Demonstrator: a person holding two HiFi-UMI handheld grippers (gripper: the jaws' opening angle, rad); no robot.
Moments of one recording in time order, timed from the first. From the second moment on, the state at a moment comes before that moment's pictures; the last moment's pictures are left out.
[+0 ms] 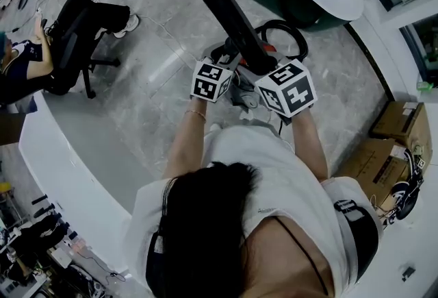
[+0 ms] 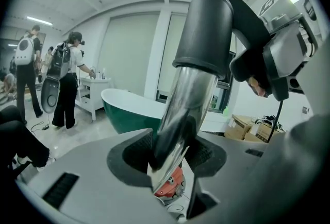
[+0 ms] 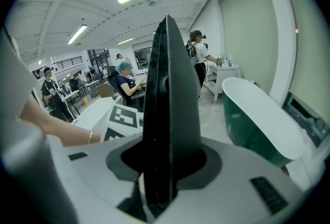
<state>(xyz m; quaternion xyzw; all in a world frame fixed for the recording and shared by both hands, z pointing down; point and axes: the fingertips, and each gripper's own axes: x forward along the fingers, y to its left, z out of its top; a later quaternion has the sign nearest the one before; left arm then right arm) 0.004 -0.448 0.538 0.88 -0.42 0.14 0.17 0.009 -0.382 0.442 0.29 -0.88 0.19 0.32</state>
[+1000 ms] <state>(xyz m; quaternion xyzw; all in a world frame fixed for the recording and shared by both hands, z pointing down) -0.013 -0.457 0.538 0.87 -0.45 0.12 0.18 0.032 -0.382 0.387 0.32 -0.90 0.20 0.22</state>
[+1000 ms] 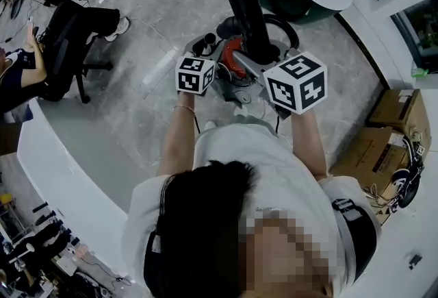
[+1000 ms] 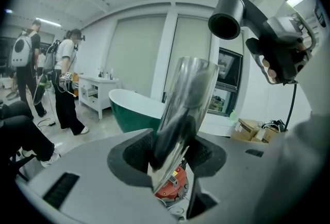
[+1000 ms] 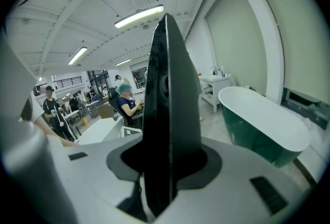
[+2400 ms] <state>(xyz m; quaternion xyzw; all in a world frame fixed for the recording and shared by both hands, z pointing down) -0.011 -0.431 0.499 0.86 -0.47 0.10 0.14 0.074 -0.369 0.380 0.37 -0.89 0.26 0.07</state>
